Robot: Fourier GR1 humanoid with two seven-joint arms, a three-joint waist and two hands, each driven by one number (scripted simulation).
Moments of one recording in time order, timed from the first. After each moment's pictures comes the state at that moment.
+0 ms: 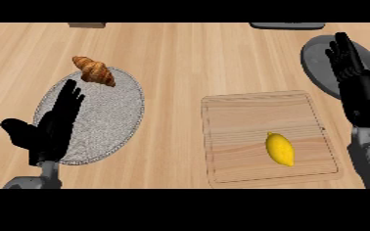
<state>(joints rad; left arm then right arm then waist) -0.04 0.31 -0.07 -1.51 0.27 0.21 0.06 -0.25 -0.45 0.01 -1.53 -0.17 -0.15 0.01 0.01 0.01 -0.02</state>
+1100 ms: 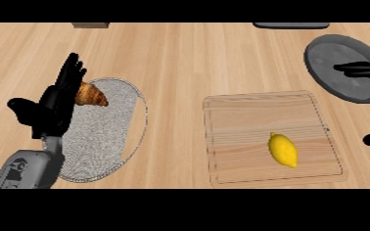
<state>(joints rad) -0.20 0.33 -0.07 -1.47 0.18 0.20 0.03 -0.34 -0.96 0.12 -1.34 -0.01 0.54 -0.71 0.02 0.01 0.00</state>
